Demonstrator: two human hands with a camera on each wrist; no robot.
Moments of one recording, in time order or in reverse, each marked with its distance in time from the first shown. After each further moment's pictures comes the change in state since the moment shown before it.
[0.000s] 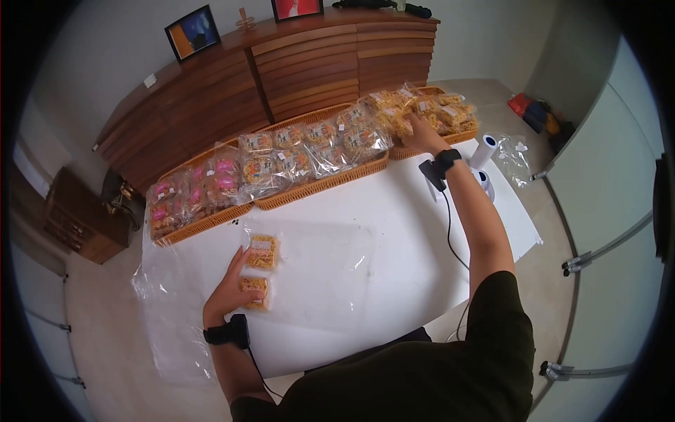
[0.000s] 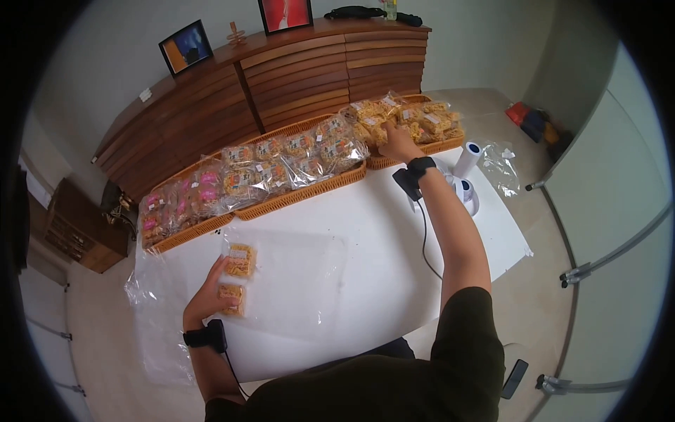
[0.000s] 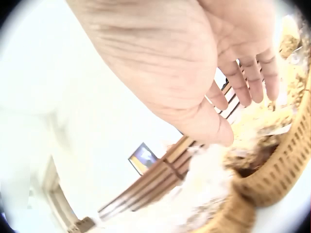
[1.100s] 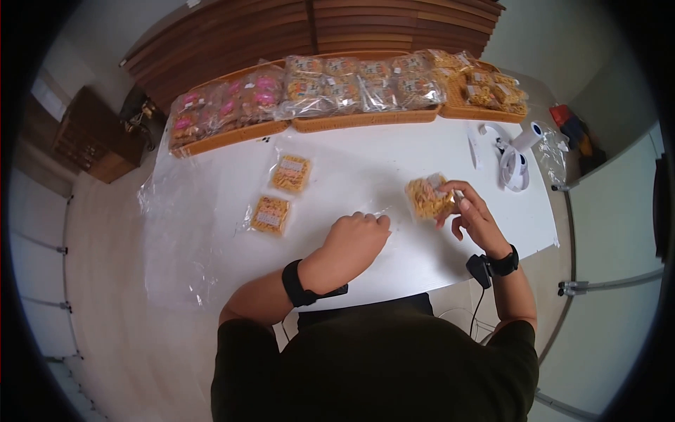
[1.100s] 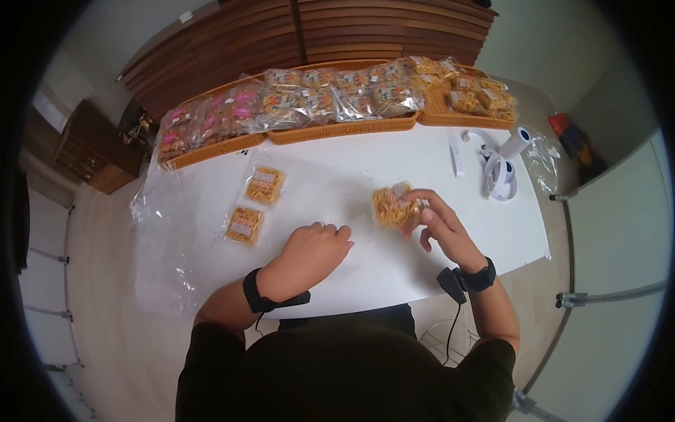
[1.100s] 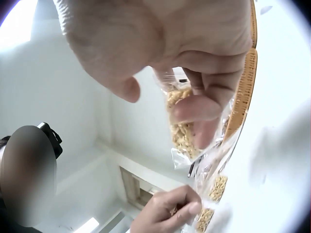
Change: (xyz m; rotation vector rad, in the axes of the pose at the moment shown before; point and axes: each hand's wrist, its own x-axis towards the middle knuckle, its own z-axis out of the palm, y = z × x) left_hand 0.004 0.137 0.135 0.753 0.133 0.507; right_hand -0.223 -0.147 -0.053 1.108 -0.547 0.210
